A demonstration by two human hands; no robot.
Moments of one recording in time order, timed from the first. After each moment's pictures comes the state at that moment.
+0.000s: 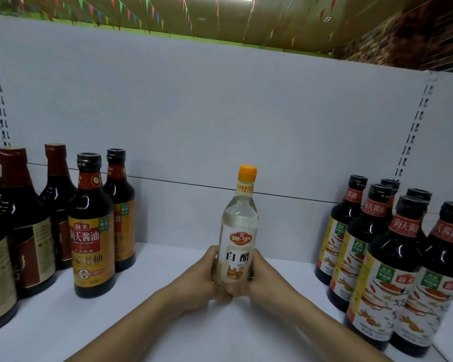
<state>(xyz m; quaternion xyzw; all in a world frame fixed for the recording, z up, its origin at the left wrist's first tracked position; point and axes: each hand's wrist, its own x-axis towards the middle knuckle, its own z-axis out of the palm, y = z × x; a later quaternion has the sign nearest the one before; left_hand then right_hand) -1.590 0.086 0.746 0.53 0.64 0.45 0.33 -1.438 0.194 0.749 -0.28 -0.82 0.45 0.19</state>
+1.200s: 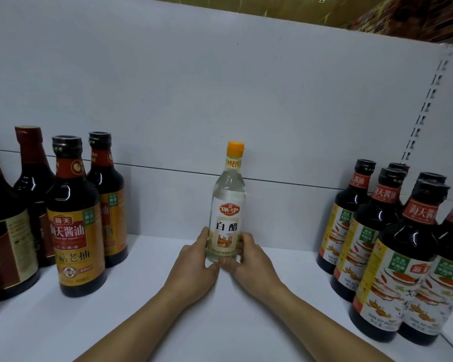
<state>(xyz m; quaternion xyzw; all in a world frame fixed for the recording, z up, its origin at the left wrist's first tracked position) -1.611 0.117 0.713 0.52 0.73 0.43 0.11 -1.479 0.222 0.714 -0.34 -0.84 0.33 0.28</state>
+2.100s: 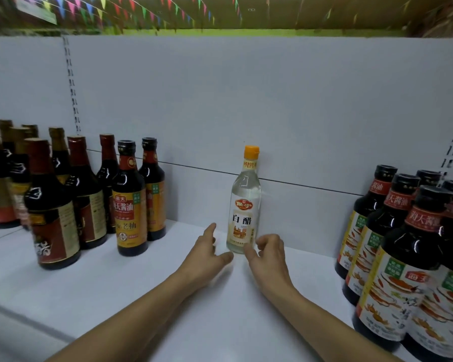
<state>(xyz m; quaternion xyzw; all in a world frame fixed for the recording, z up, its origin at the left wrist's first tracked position) -1.561 0.067 0.748 0.38 0.78 0.47 0.17 -1.453 0.191 0.730 -0.34 -0.79 0.40 0.32</state>
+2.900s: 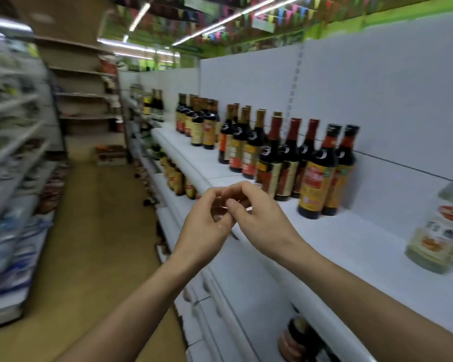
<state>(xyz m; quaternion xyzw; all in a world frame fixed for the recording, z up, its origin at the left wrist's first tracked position) -1.464 -0.239 0.782 0.12 0.77 0.60 -0.18 -1.477 -0.106 0.810 0.22 -0.85 0.46 0.13</state>
